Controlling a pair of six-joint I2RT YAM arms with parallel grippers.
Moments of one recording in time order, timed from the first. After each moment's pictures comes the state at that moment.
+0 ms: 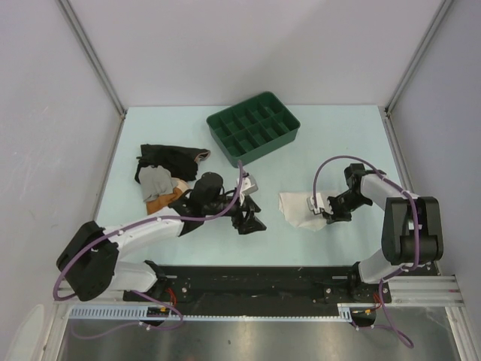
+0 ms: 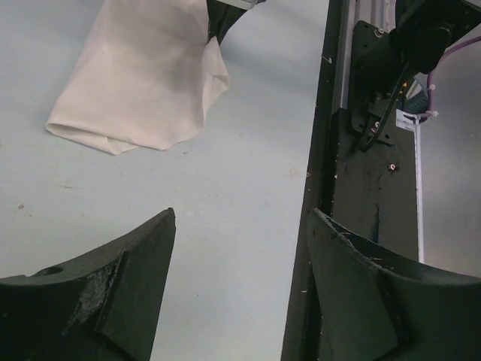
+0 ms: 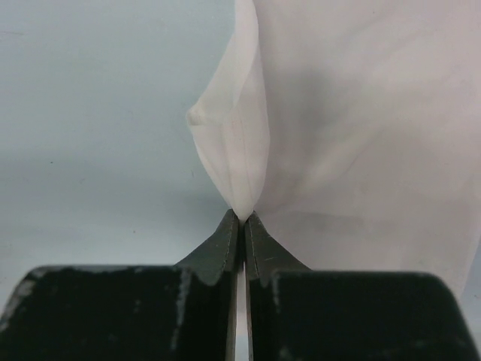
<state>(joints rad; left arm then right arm) -0.77 1.28 0.66 0.21 0.66 -0.06 0.01 1.55 0.84 -0.91 -0.54 -1.74</state>
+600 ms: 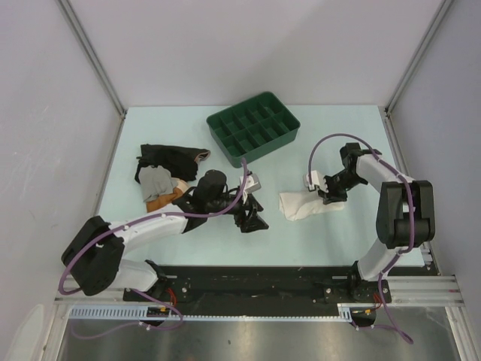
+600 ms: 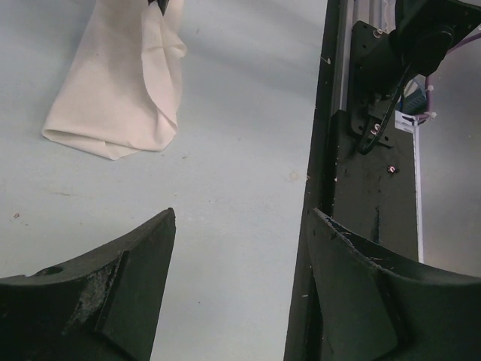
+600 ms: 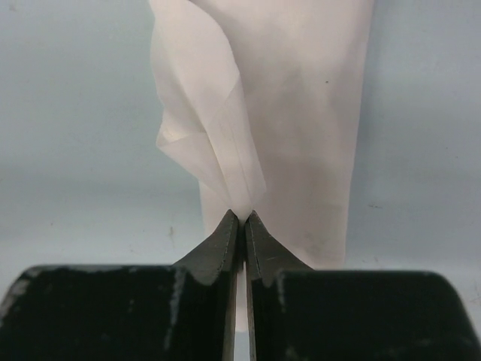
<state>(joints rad) -0.77 1.34 0.69 0.21 0.68 -0.06 0.04 1.67 1.09 -0.96 -0.53 -1.63</state>
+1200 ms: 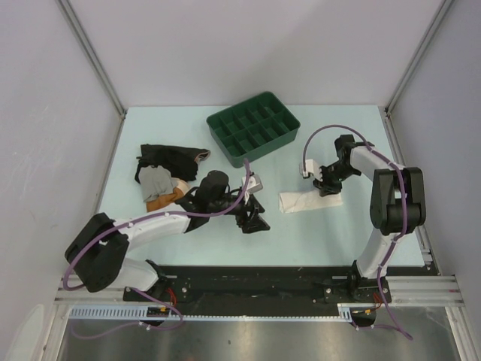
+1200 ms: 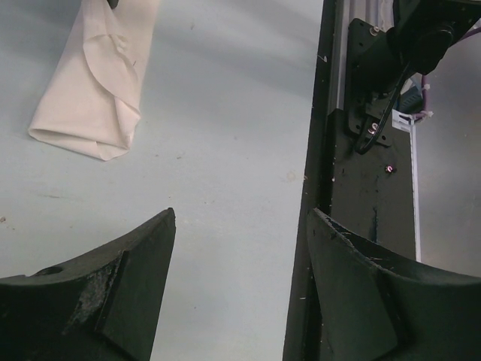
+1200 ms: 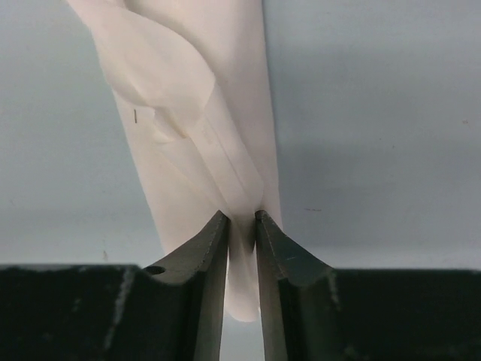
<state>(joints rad) -0.78 1.37 0.70 0.23 0.69 -0.07 0.06 1.83 1.23 -0.89 -0.51 -1.48</state>
